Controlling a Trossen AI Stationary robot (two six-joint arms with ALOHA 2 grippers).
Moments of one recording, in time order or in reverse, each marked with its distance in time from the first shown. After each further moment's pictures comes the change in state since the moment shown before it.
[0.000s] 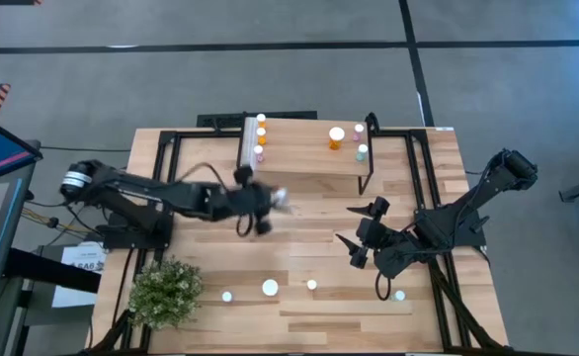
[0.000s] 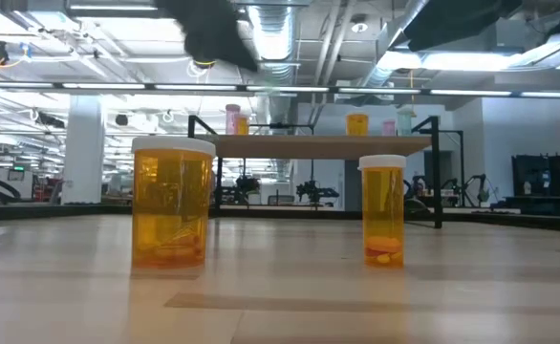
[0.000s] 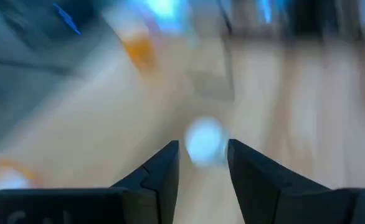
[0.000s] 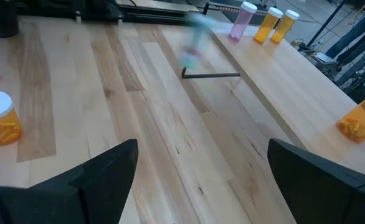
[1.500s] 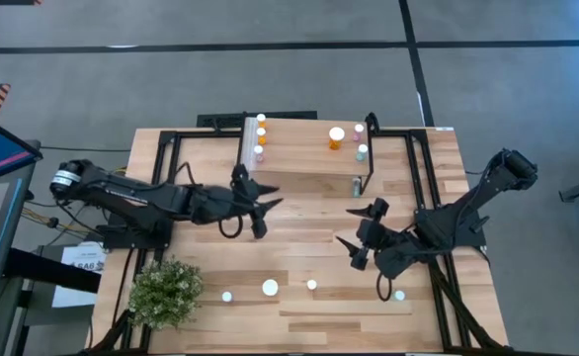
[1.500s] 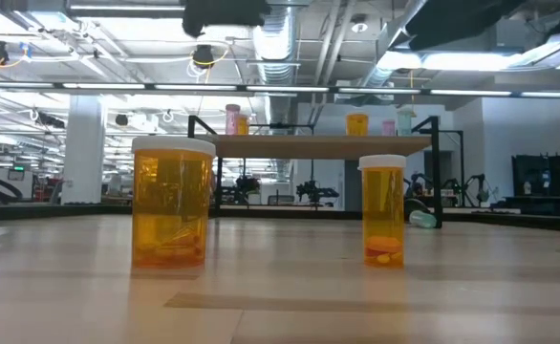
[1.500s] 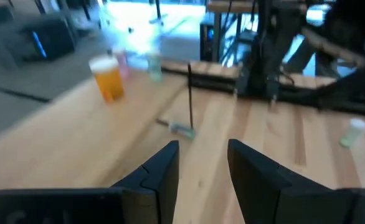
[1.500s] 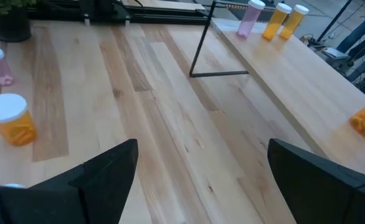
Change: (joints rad) left arm -0.067 -0.106 -0.097 0.264 0.024 -0.043; right arm -0.003 -0.002 0.000 0.009 -0.027 0.023
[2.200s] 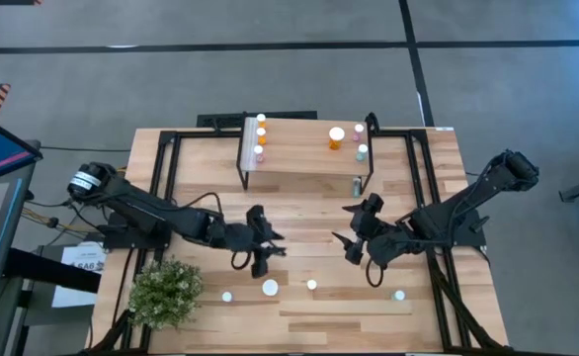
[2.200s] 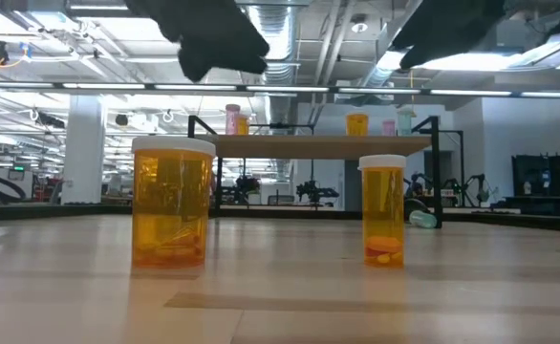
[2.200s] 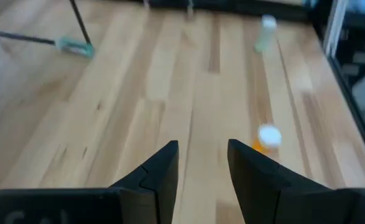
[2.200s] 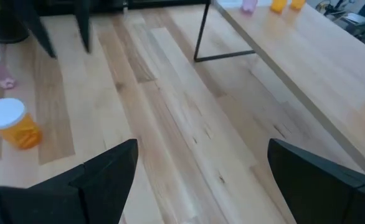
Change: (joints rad) left arm -0.143 0.191 -0.012 -0.056 0.222 -0.170; right arm -0.090 0.000 0.000 0.008 -0.137 0.043
